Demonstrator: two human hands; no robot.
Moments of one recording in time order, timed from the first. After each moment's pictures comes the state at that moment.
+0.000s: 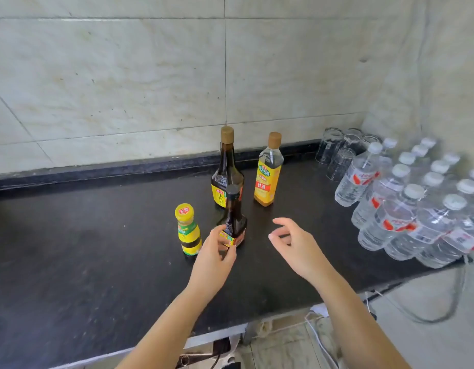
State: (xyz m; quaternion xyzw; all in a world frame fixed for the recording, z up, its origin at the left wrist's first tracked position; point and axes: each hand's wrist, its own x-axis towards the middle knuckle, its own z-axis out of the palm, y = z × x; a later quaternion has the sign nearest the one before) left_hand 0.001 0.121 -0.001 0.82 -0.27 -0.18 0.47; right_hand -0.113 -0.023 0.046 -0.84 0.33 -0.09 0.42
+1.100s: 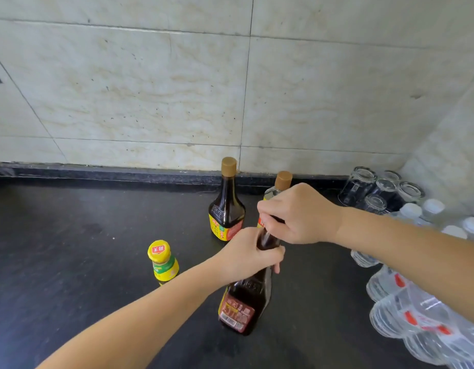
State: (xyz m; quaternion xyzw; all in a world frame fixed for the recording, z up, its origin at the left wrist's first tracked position) left_hand 0.032 -0.012 0.087 0.72 -0.40 -0.31 0.48; right_hand -0.006 -0.160 0.147 -0.95 -0.26 -0.16 0.04
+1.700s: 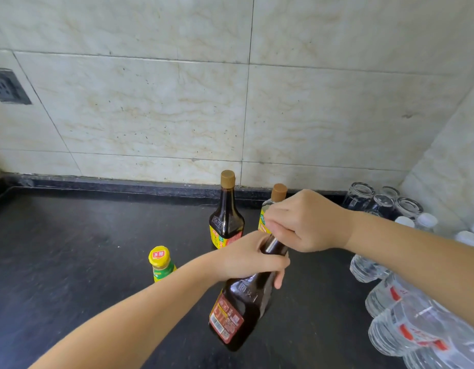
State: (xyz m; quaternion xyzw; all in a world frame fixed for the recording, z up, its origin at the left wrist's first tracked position) left_hand 0.020 -0.017 0.126 0.66 -0.48 -0.39 0.43; right_hand -0.030 -0.170 0.174 -0.93 -0.34 -0.17 0.03
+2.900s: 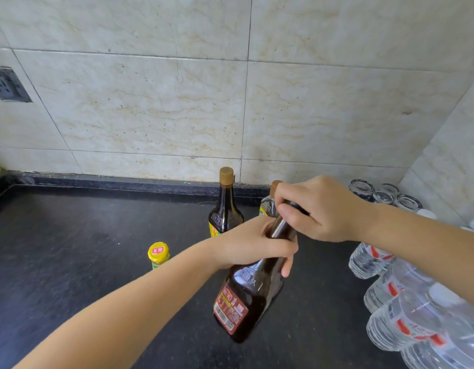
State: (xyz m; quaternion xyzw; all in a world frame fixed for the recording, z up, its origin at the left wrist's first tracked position) left_hand 0.013 -0.021 0.154 0.66 -0.48 -0.39 0.44; right_hand -0.049 -0.174 0.201 -0.95 -0.26 -0.16 0.08
